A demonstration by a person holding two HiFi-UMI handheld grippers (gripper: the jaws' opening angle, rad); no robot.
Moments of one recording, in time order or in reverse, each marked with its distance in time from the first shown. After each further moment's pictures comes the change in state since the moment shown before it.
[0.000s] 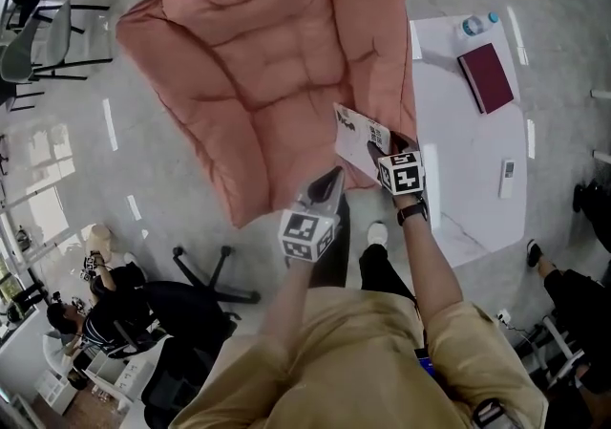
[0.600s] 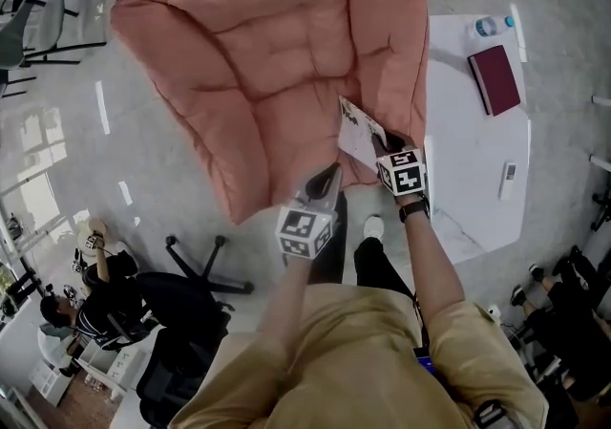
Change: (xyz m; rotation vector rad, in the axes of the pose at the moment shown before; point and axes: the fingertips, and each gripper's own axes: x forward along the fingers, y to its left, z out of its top) left arm 0.000 0.042 -0.011 -0.071 0.001 0.025; right arm 0.028 0.026 0.011 -0.089 0.029 0.047
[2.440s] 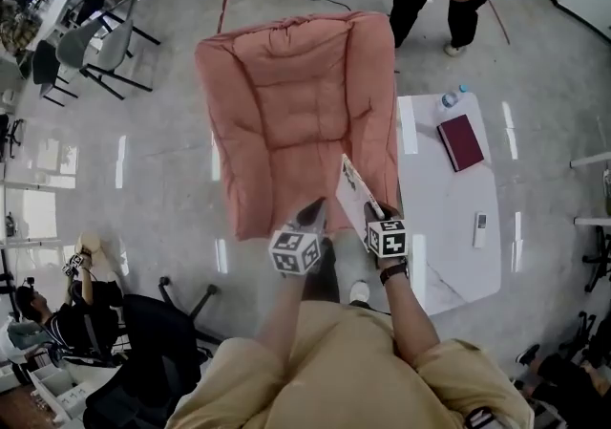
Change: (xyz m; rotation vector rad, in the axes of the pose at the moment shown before) left arm -0.123 -0.096 0.032 -0.008 -0.201 0.074; right arm -0.193 0.083 -0.033 0.065 -0.210 -0.018
